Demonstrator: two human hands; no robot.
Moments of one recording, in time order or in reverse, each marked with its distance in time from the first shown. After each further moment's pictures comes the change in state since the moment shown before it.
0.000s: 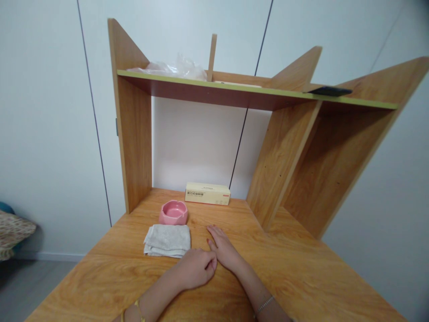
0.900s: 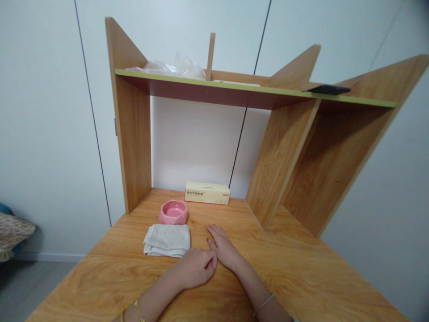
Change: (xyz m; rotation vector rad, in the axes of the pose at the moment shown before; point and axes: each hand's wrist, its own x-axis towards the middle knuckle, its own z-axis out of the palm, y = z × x) left_hand 0.000 -0.001 0.000 -0.009 0.024 0.010; right_hand 0.001 0.002 0.002 0.011 0.022 -0.020
